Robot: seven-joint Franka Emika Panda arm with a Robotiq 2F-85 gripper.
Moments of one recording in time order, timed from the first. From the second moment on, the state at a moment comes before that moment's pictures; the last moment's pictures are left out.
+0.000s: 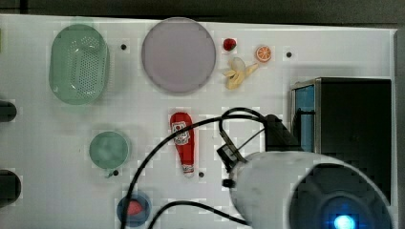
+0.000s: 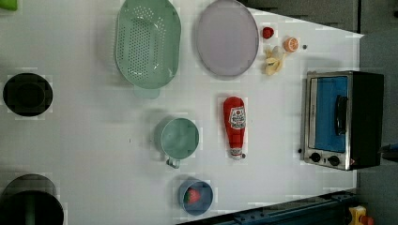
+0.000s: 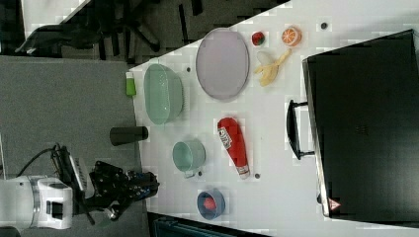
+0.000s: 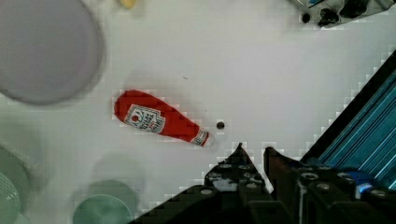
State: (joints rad) arm 0.00 -0.39 -0.12 -2.03 -0.01 -0.01 0.02
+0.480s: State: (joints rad) arm -0.02 -0.37 -0.25 -2.04 -0.19 0.12 -0.43
